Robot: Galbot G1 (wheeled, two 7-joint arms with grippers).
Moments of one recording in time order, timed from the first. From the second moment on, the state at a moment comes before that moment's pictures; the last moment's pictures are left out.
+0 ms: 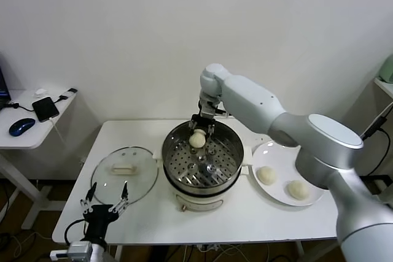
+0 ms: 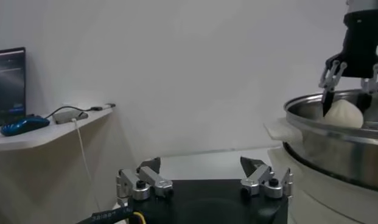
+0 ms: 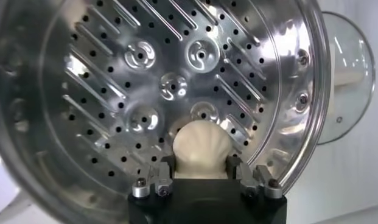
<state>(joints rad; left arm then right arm) 1.70 -1.61 -0.70 -2.13 0.05 0.06 0.08 0.29 1.47 -0.85 0.69 -0.40 0.82 -1.24</state>
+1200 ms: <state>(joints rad) 1.67 -1.61 -0.69 -2.13 0.01 0.10 0.11 0.45 1.05 -0.97 1.07 0.06 0.53 -1.26</state>
